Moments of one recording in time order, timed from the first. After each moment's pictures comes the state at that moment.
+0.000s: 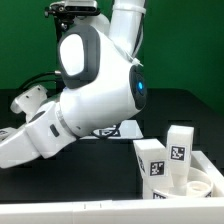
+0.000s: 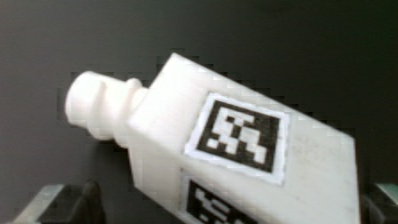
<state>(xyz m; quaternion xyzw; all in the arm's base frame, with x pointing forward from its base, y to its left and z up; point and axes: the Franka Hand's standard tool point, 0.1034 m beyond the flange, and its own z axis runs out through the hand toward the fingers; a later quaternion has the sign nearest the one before) 0.421 -0.182 0.005 0.69 0.51 -0.45 0.26</state>
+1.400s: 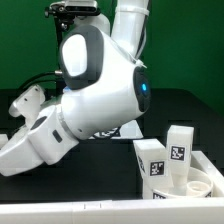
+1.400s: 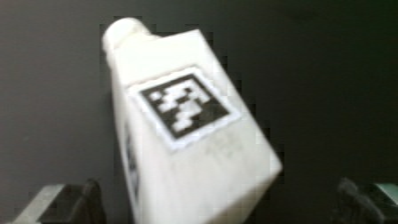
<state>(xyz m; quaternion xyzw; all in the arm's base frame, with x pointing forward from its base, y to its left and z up) 0.430 -0.192 0.006 0.66 0.54 -0.46 0.23</state>
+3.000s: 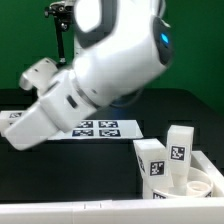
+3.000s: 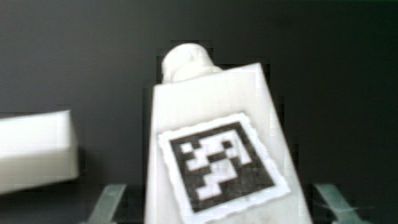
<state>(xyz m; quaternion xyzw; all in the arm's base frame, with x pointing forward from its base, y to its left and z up) 0.461 -0.154 0.062 0.70 0.55 -0.41 0.19</state>
